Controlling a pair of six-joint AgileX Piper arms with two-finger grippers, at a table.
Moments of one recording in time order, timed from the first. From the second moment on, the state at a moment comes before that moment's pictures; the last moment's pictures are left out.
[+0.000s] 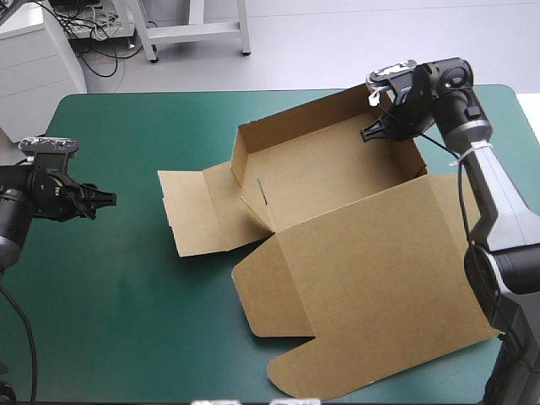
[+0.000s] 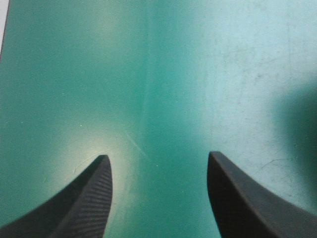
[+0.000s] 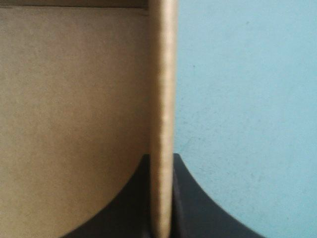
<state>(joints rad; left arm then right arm) 0.09 1.34 -1.20 0.09 0.94 0.02 0.19 1.91 -2.05 -0.05 1.25 -0.18</state>
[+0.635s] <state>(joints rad) 0.09 1.50 -1.20 -0.73 0.81 0.44 -0.03 1.80 -2.05 0.40 1.25 -0.25</state>
